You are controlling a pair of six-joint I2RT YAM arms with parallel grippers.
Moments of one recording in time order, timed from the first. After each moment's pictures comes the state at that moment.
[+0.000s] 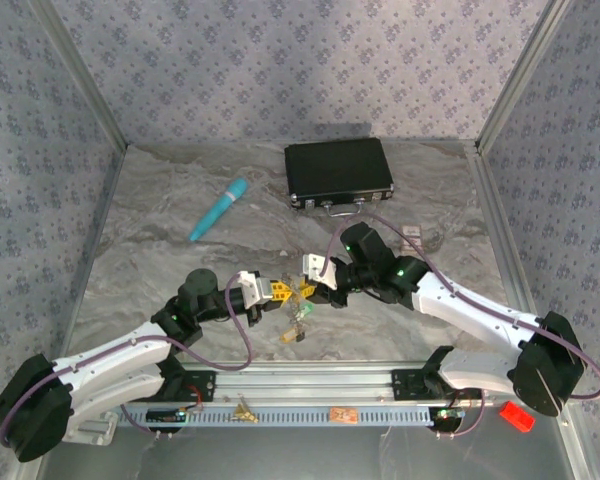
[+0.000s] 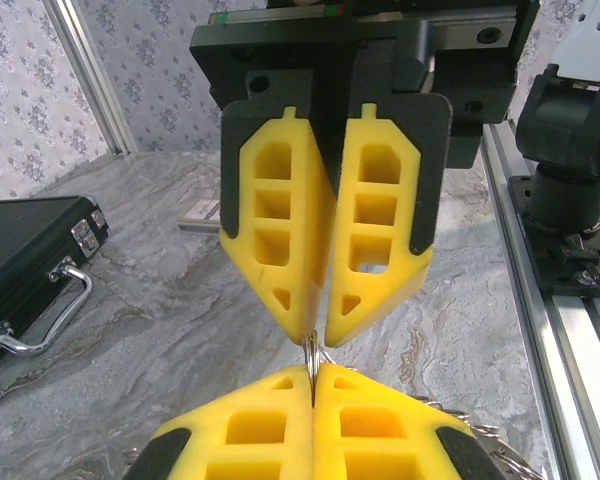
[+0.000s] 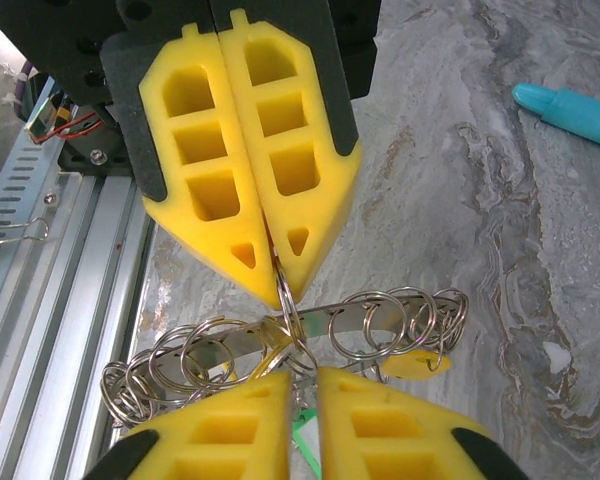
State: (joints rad) left arm -0.81 0.86 0.26 0.45 0.51 0.20; right arm 0.81 1.18 0.82 -0.34 -0.58 -0.54
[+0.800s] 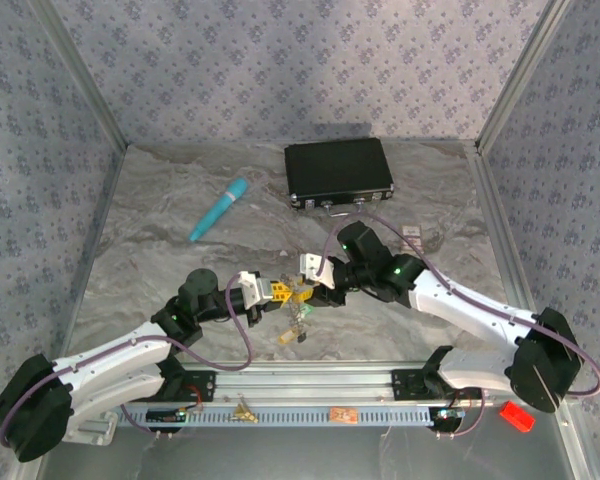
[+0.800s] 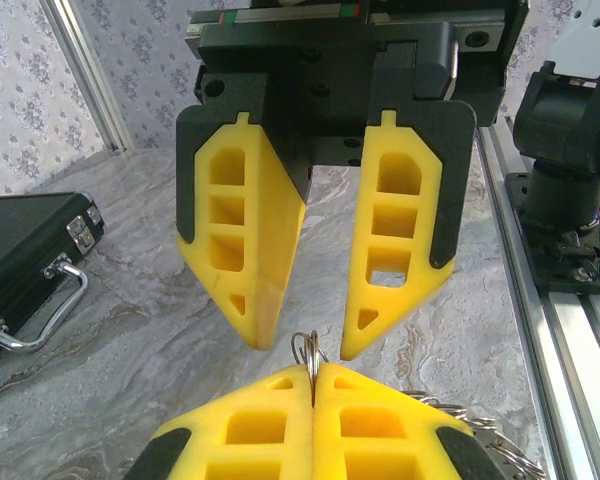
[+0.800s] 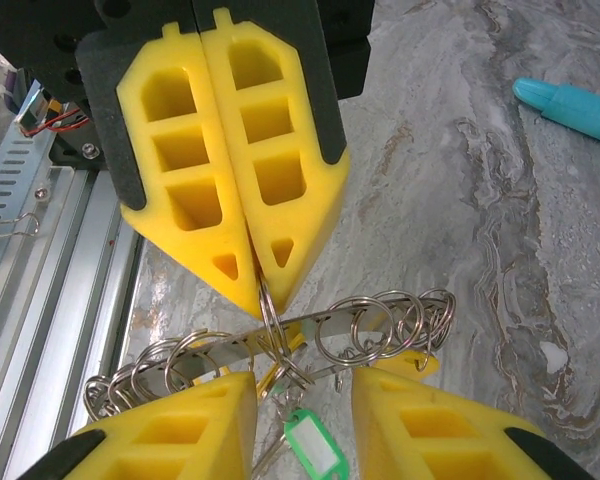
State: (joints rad) left arm -0.81 0.86 0.26 0.44 0.51 0.20; right arm 0.82 1.20 0.84 -0.34 -0.56 -0.55
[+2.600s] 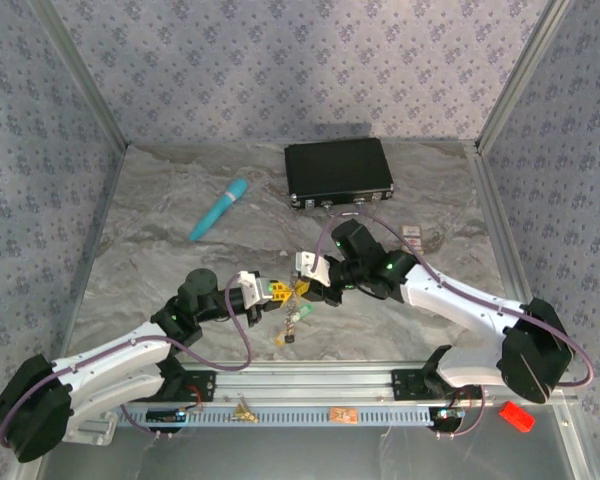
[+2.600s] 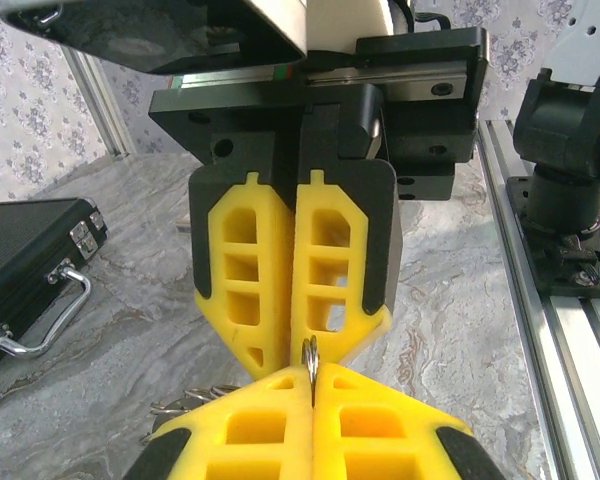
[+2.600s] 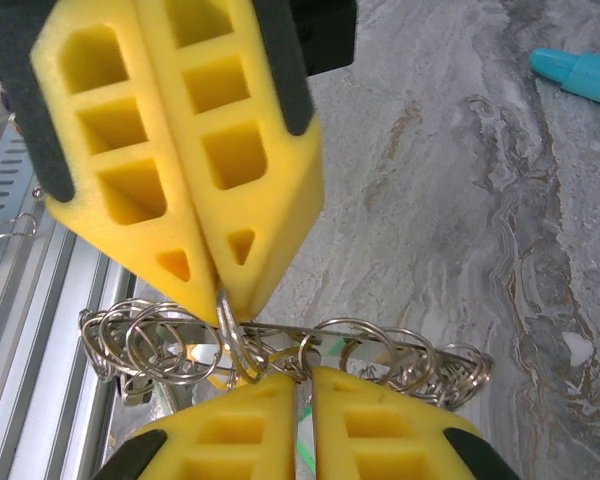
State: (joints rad) left arm -0.81 0.86 0.27 0.45 0.51 0.20; right arm 0.80 1.26 0.86 -0.35 -0.57 -0.53
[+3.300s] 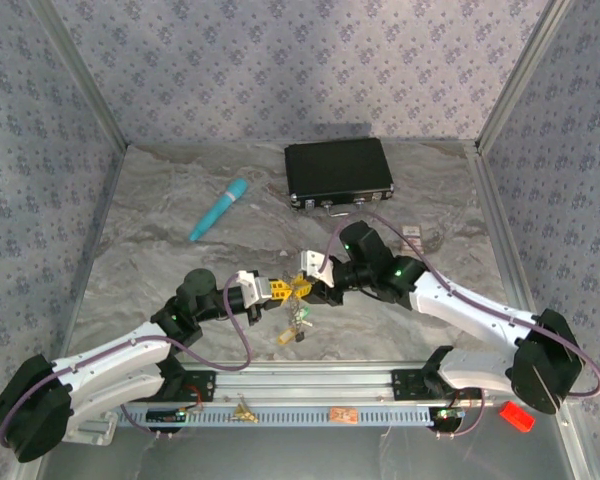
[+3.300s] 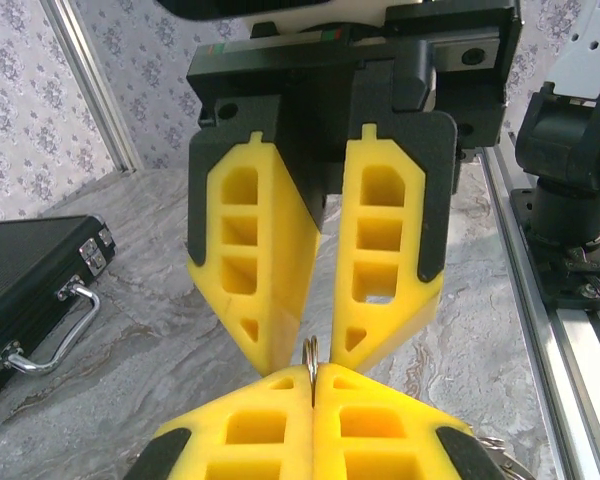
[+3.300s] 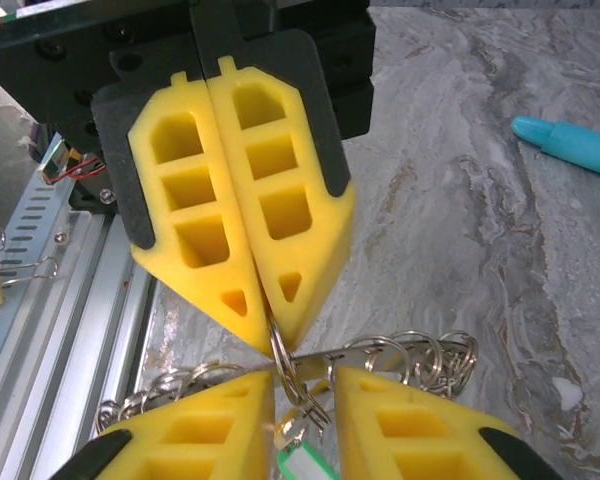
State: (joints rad) left arm -0.81 0.86 0.27 0.48 0.51 0.20; right arm 0.81 1.20 0.81 -0.24 -0.61 -0.48
